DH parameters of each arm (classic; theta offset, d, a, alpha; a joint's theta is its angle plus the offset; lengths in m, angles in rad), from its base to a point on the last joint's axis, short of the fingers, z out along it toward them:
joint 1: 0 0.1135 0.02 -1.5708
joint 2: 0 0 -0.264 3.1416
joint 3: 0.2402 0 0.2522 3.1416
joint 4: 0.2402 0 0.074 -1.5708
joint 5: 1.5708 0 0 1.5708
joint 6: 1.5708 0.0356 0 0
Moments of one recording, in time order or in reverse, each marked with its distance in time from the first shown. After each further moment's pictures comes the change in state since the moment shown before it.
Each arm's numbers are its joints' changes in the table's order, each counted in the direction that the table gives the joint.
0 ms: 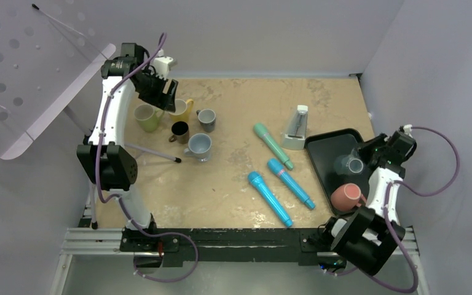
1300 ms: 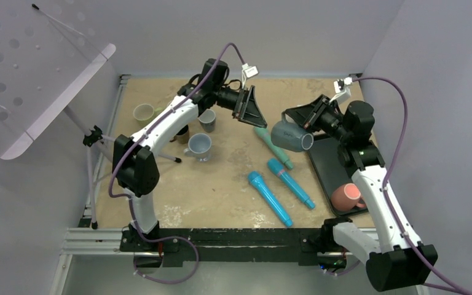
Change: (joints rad) left arm -0.541 0.022 -0.209 -0.705 0.806 -0.827; right arm 0.773 -0.148 0.270 -0.139 -0.243 0.253
